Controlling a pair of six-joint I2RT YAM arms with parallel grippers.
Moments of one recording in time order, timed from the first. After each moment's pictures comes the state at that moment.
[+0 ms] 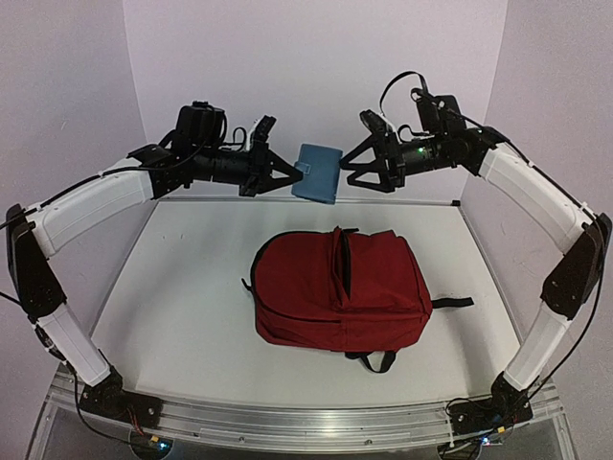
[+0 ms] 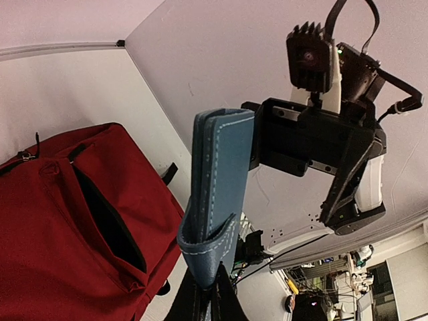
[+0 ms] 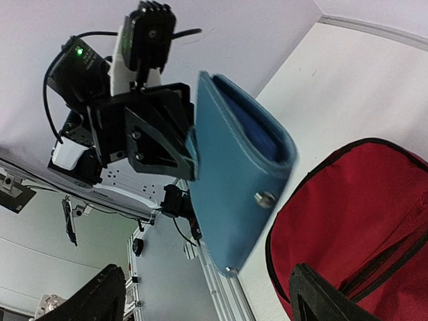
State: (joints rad) left arm -0.68 1.62 1.61 -0.30 0.68 -0.71; right arm 0.49 1.73 1.85 -0.71 -0.97 0.39
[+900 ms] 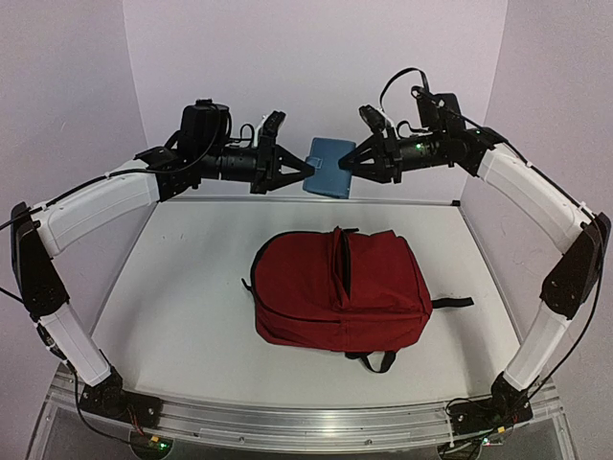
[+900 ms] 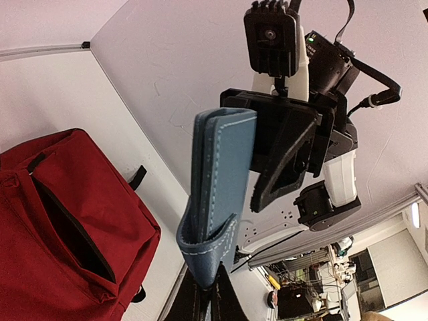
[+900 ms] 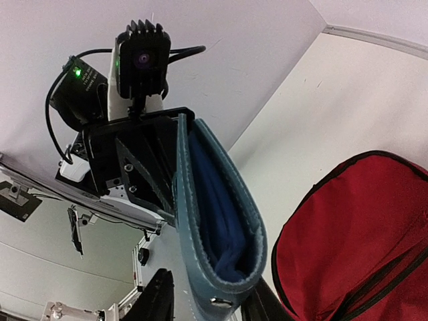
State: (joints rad) left arm -0.71 1.65 1.62 -0.17 0.74 -0.79; right arm 0.50 1.73 1.85 -0.63 -0.97 0.46
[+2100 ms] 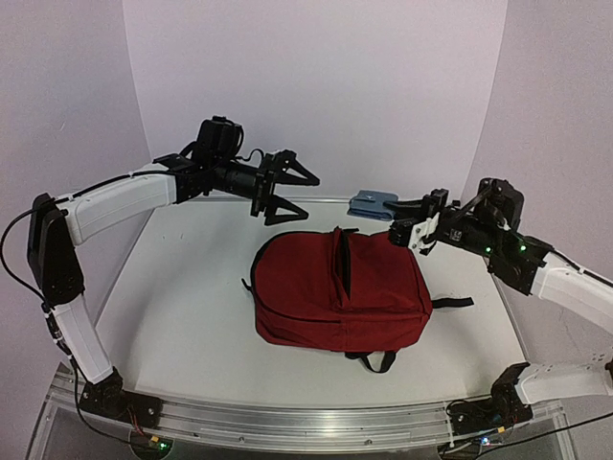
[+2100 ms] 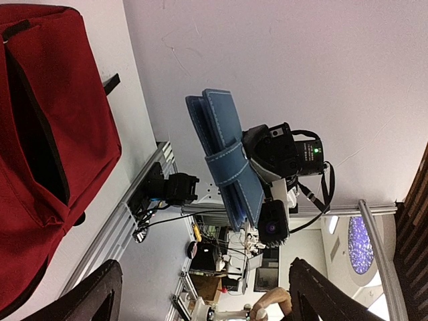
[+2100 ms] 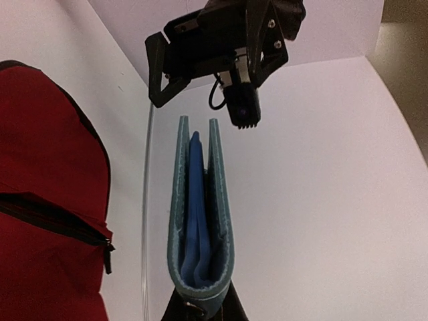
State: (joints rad) left arm -0.66 1.75 1.62 -0.23 1.05 -1.09; right arm 0.60 1.08 0.87 0.10 -0.34 -1.35
